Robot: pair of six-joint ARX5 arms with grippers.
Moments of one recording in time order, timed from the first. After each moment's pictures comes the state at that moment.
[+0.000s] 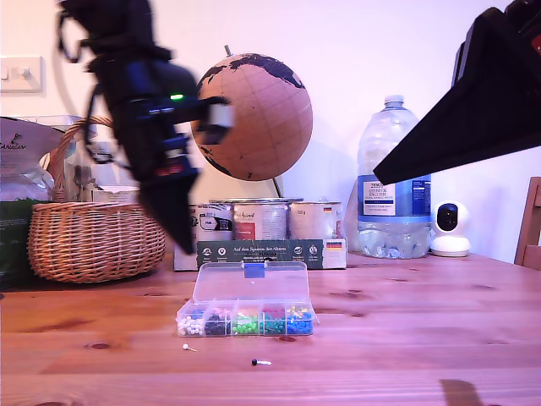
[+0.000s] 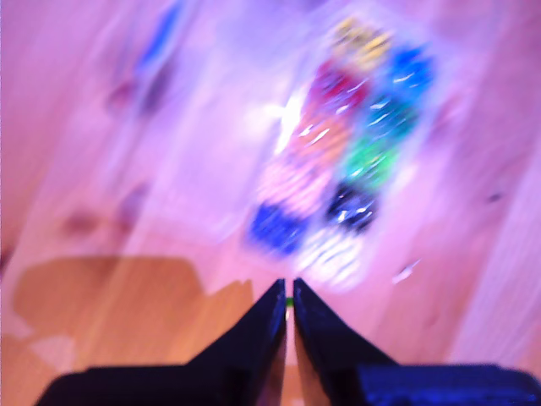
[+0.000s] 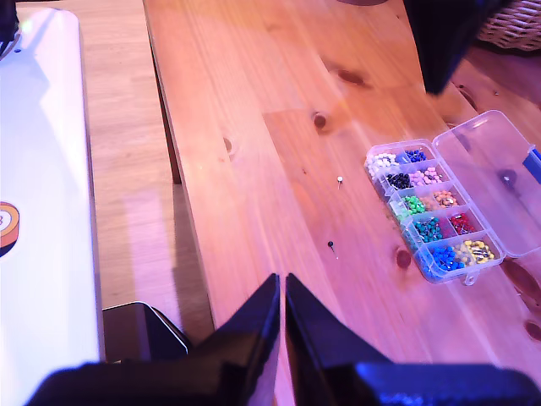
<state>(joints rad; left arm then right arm) -0.50 1.99 1.60 -1.02 0.31 0.64 0.74 0.81 0.44 -0.25 -0.35 -0.45</state>
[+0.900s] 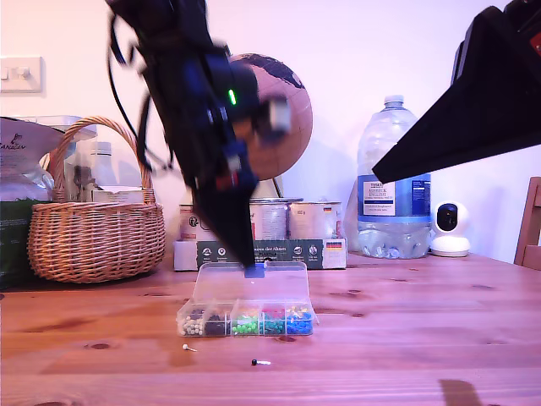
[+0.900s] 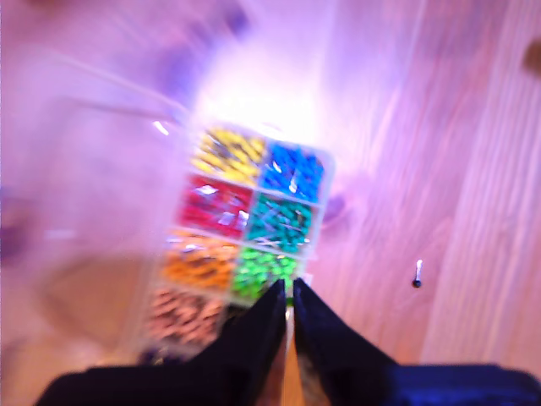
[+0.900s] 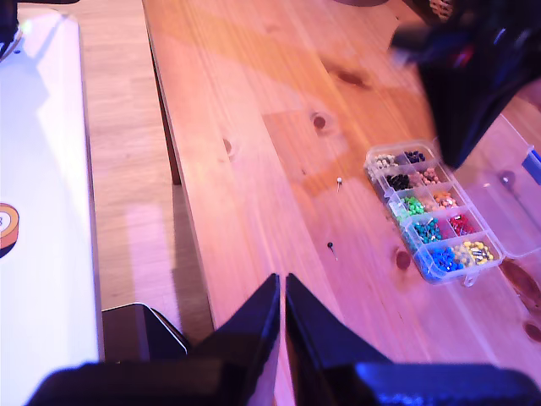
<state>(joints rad) -0.62 2.05 1.60 -0.95 0.31 0.60 0.74 0.81 0.44 -0.25 -0.35 -0.45</state>
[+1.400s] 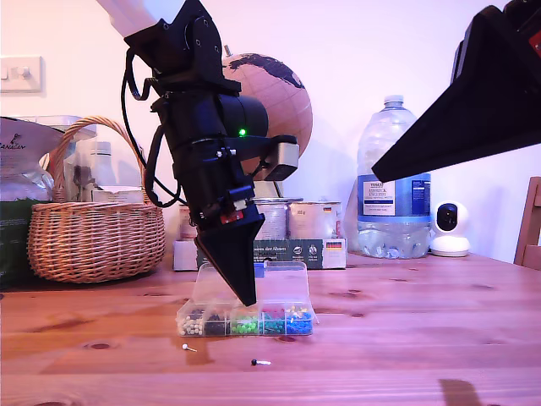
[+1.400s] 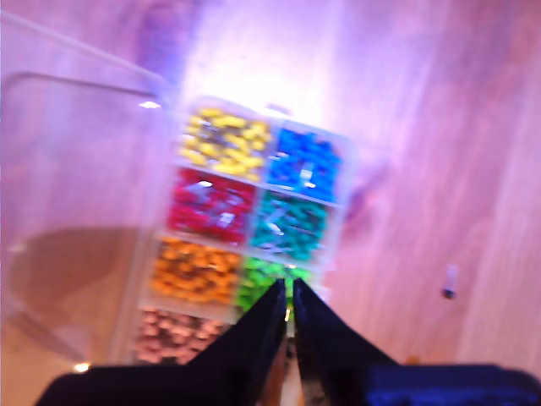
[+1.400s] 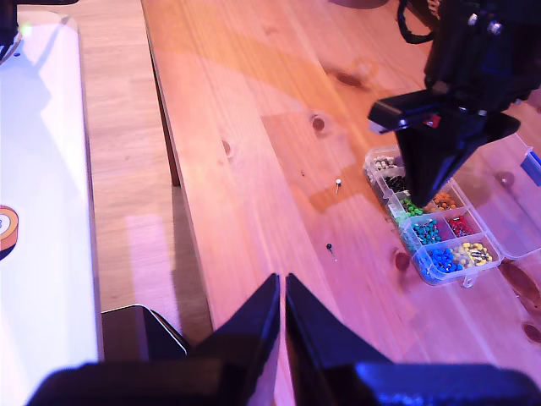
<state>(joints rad) -0.63 2.10 1.60 -0.91 0.28 0.60 0.74 0.81 0.44 -0.25 -0.35 -0.45</state>
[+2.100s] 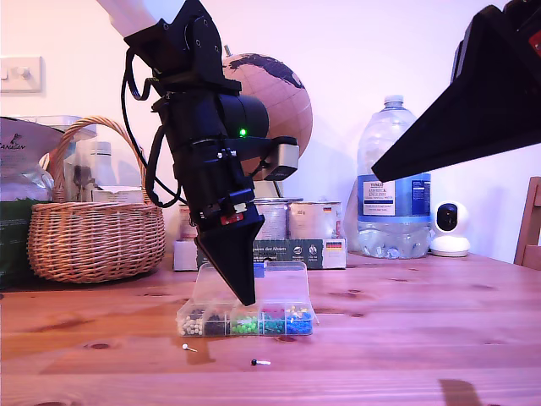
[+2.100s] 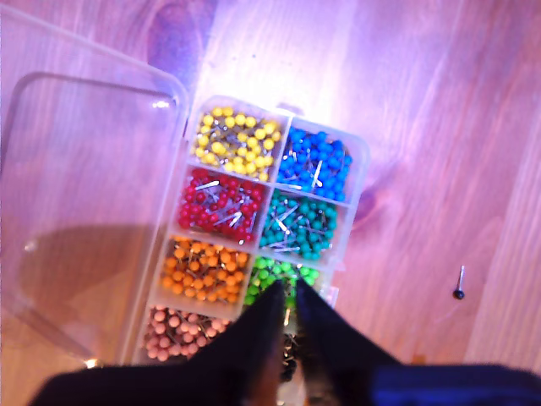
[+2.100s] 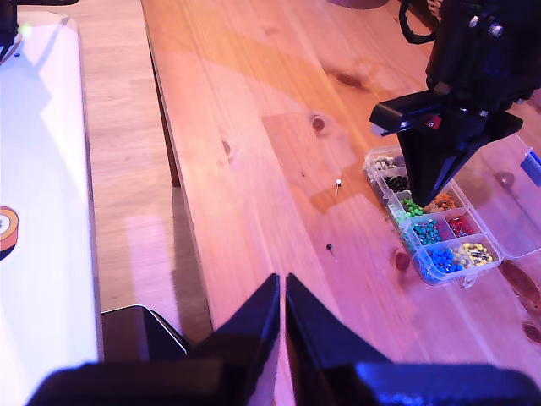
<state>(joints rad) -0.63 2.10 1.60 -0.91 0.26 0.60 0.74 0.81 0.44 -0.25 -0.35 -0.45</state>
